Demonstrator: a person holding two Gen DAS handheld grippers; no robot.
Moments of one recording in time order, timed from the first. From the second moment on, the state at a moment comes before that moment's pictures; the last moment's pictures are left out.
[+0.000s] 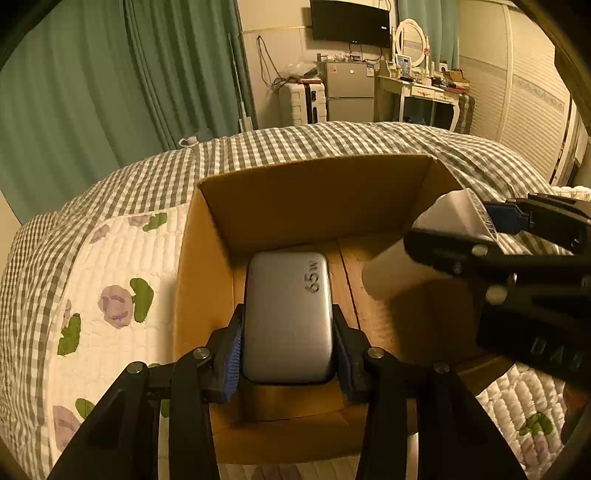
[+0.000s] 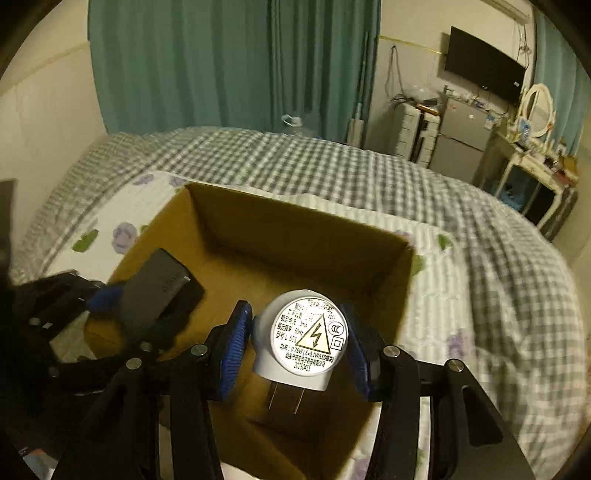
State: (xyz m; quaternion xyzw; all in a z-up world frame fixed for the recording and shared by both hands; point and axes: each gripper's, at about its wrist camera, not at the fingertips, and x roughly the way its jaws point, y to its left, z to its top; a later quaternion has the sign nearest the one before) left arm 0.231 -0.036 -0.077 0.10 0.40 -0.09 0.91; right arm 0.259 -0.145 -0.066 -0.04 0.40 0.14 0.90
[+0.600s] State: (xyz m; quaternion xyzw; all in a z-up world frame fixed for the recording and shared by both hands) left arm 0.087 -0.029 0.039 0.09 0.33 -0.09 0.94; right arm 0.107 -0.172 0.067 -0.07 0.33 0.10 0.94
